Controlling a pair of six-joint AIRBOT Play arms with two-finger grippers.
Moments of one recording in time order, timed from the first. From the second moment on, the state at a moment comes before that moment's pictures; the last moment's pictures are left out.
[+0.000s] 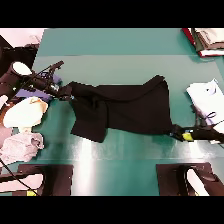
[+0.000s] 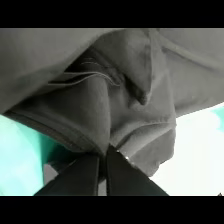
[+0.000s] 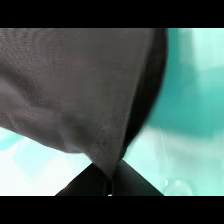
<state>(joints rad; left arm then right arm) -0.01 -1.41 1.21 0.88 -1.31 -1.22 -0.29 -0.75 0.39 -1.01 1.20 1.45</state>
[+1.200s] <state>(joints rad) -0.01 -0.88 2.18 0.79 -0.97 -1.35 -0.41 -0.87 2.08 -1.00 1.34 1.46</state>
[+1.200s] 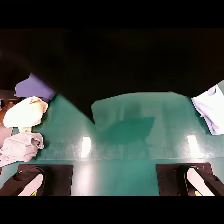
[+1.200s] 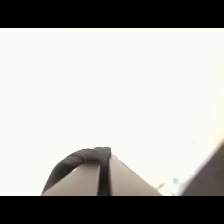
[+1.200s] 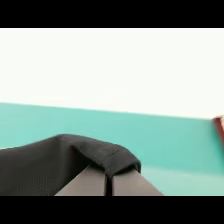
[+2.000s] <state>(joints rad) -0.01 -1.27 1.72 1.02 -1.29 -1.46 -0.41 -1.27 1.87 -1.17 1.69 1.57</state>
